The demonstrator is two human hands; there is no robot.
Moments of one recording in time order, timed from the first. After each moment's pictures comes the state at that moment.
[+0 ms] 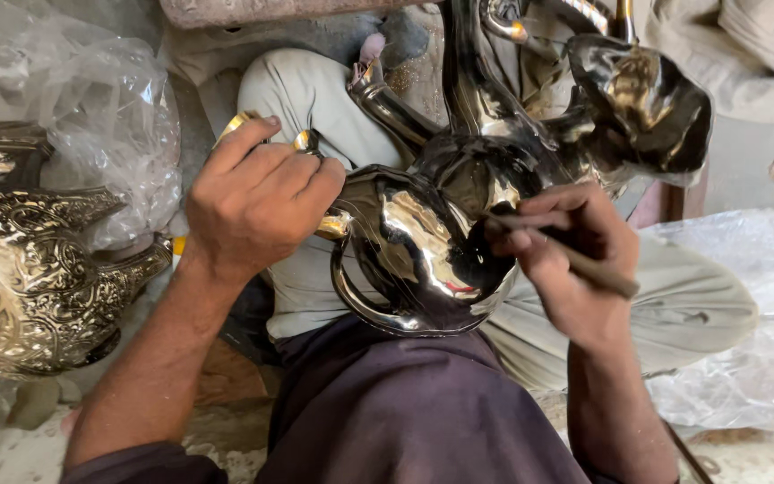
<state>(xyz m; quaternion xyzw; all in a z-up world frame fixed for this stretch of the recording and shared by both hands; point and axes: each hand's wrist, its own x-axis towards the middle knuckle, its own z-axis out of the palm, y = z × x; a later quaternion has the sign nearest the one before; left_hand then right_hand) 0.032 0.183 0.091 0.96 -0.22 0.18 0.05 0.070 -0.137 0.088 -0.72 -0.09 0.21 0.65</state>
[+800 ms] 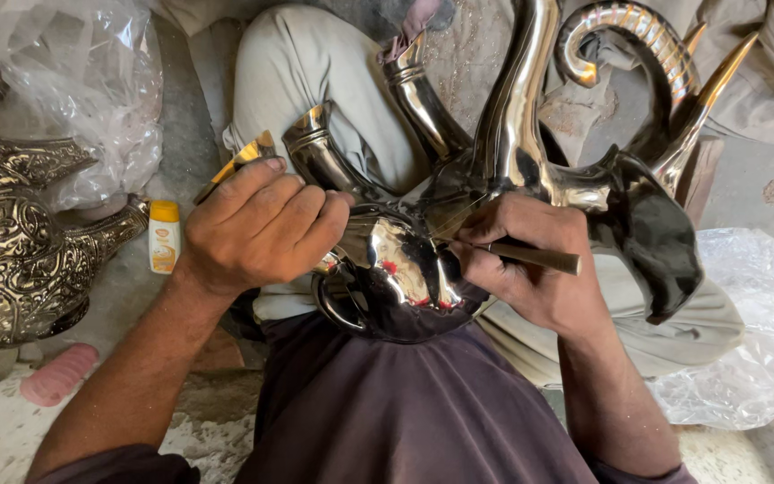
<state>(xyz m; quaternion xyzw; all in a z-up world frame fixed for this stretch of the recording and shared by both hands) 0.035 0.171 0.117 0.95 -0.23 0.20 -0.02 0.097 -0.103 0.085 -0.76 -0.27 0.29 0.51</state>
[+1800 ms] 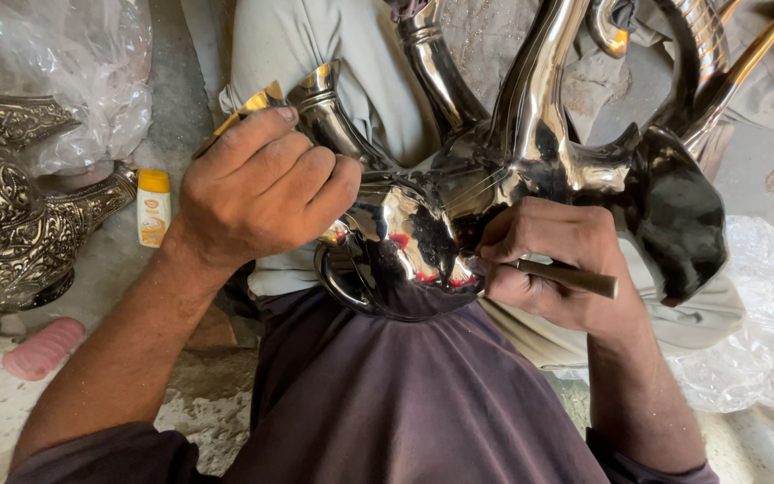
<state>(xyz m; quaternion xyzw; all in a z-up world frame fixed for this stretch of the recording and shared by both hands) -0.001 0.186 0.076 0.95 -0.22 0.22 -0.02 0.095 -0.121 0.091 -0.73 -0.36 0.32 0.48</state>
